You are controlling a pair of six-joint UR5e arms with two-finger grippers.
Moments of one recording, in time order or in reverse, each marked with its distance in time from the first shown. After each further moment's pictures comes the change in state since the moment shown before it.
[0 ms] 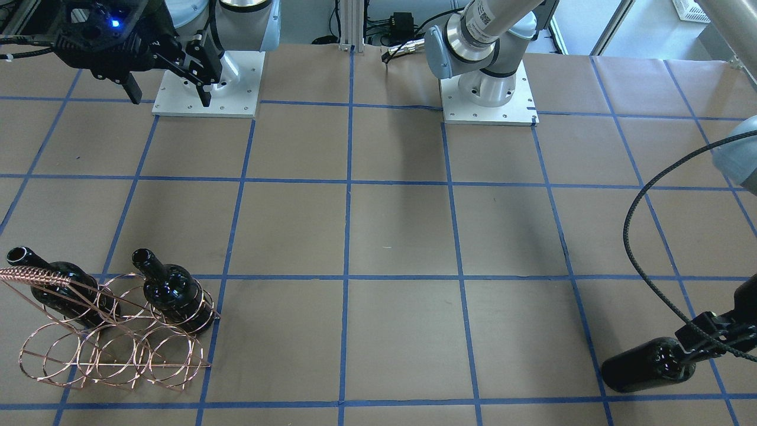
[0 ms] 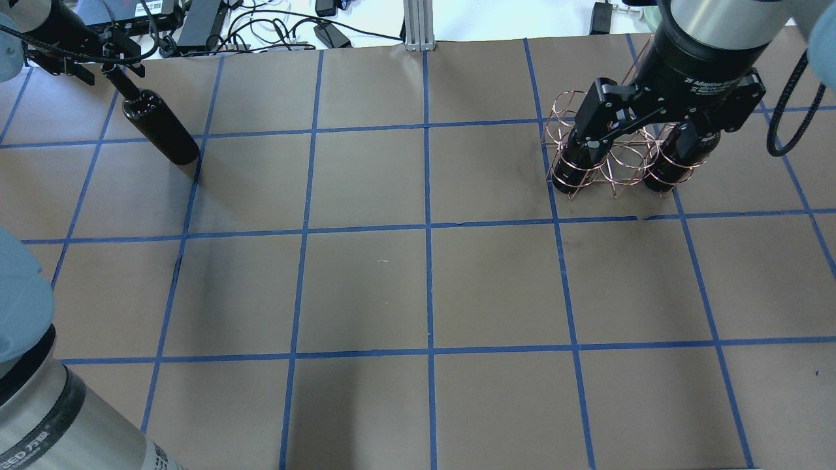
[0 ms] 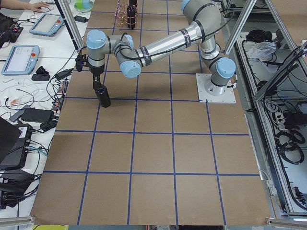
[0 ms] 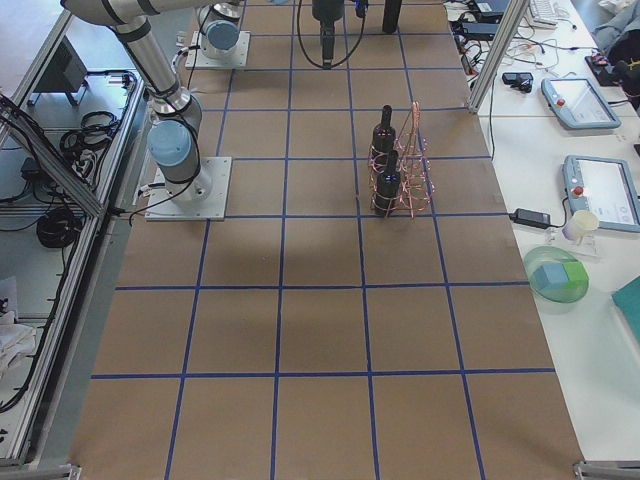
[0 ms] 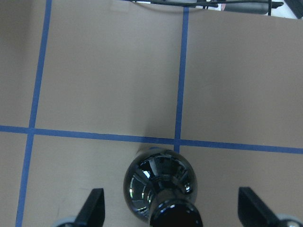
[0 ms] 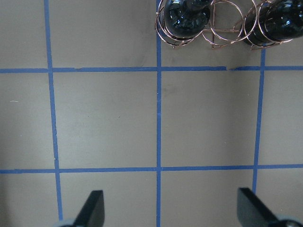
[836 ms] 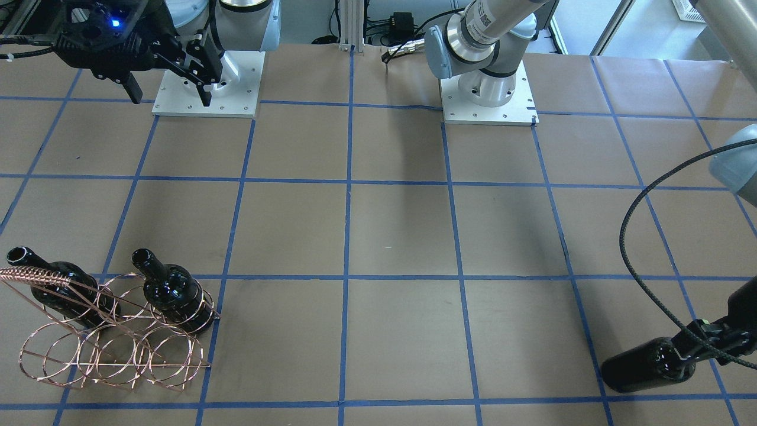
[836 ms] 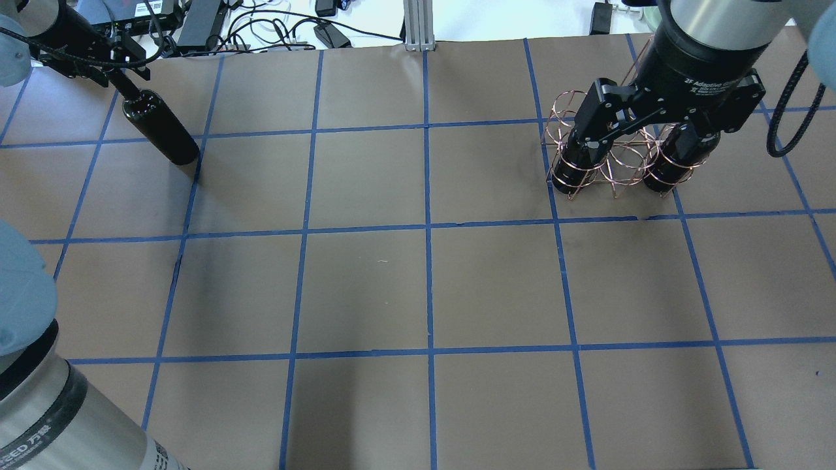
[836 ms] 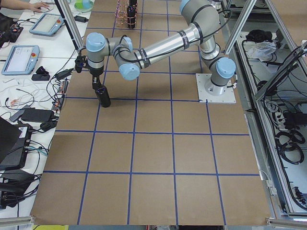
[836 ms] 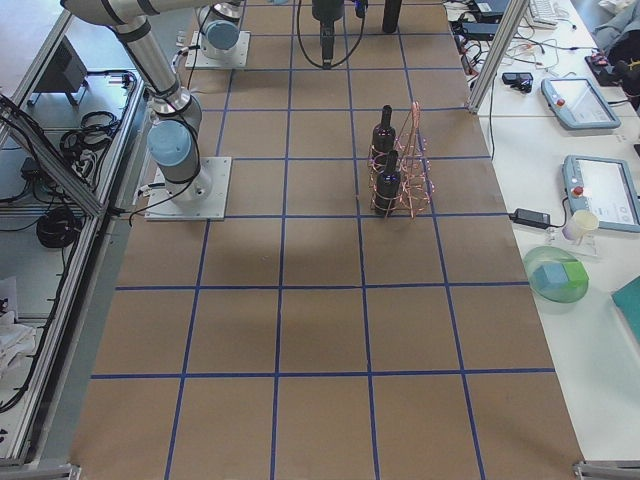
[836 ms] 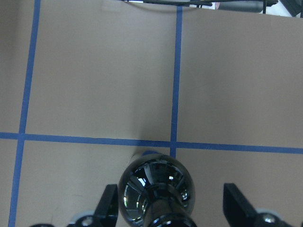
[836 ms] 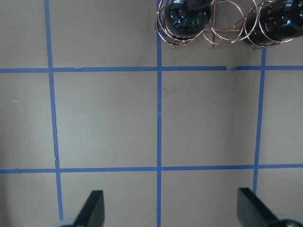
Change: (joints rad) left arm 0.000 -0.015 0.001 0.007 -0.015 0.022; right arm 0.000 0.000 0.000 0.001 0.002 0.001
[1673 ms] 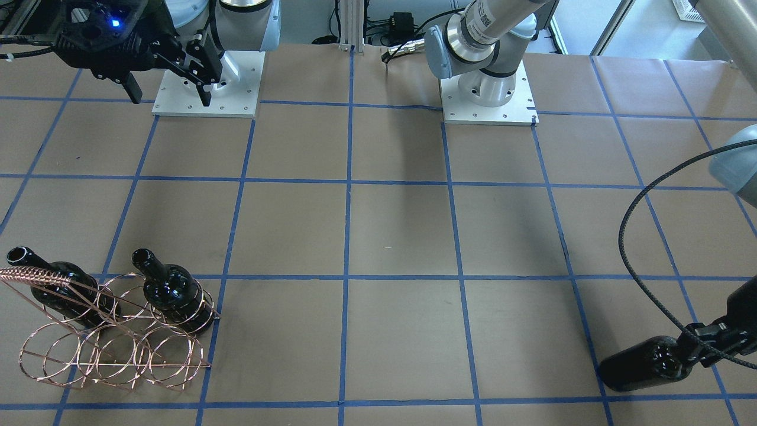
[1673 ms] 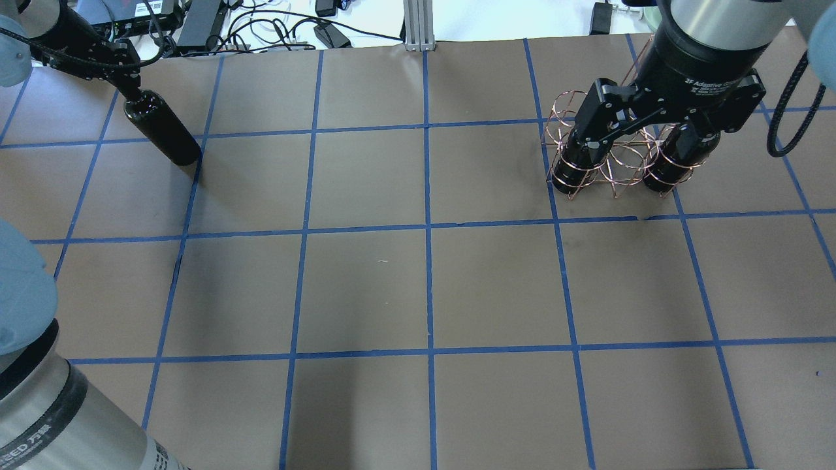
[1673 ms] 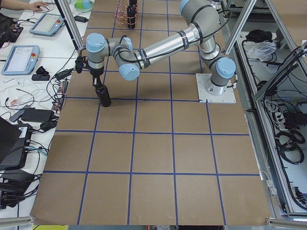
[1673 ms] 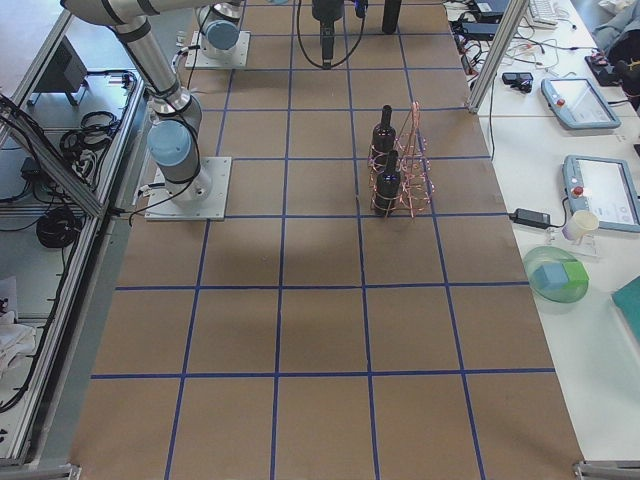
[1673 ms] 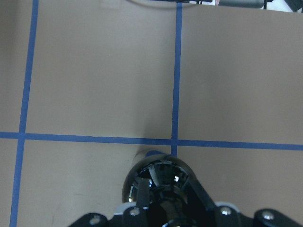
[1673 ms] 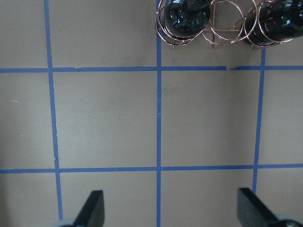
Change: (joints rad) left arm 0.000 -0.001 0.000 -0.007 0.005 0.012; right arm 0.000 0.000 0.000 0.000 -0.001 0.000
